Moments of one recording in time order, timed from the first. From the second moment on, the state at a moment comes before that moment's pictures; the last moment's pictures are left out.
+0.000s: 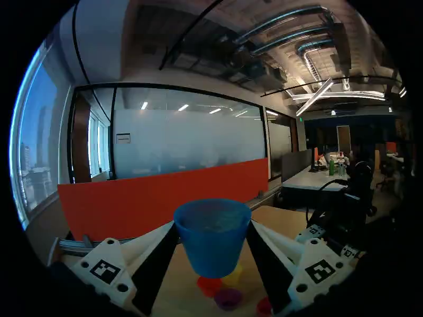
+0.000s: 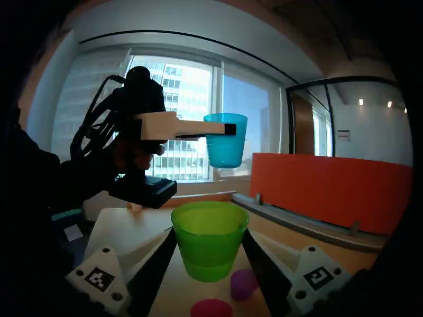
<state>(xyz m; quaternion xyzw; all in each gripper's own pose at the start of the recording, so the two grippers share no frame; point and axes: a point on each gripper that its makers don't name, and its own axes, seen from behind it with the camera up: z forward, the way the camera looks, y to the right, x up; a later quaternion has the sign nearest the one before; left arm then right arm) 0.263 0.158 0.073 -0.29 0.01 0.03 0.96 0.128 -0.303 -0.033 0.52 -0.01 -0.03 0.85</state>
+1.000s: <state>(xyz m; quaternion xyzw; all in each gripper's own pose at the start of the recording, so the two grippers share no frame) 0.232 0.134 0.063 -0.28 0.00 0.02 0.96 0.141 -0.250 -0.020 0.48 -0.02 -0.04 0.88</state>
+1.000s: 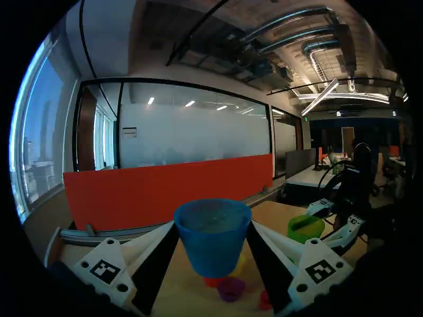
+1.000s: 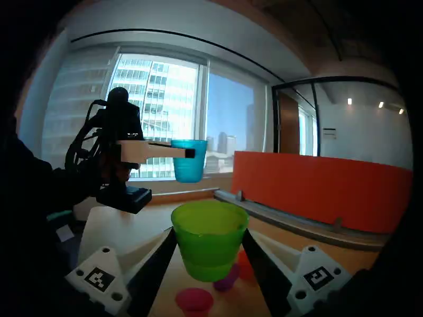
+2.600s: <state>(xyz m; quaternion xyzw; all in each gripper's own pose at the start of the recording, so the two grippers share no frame) 0.143 0.128 0.041 -0.29 -0.08 0.08 0.95 0.132 -0.176 -0.006 0.42 -0.06 -0.07 0.90</state>
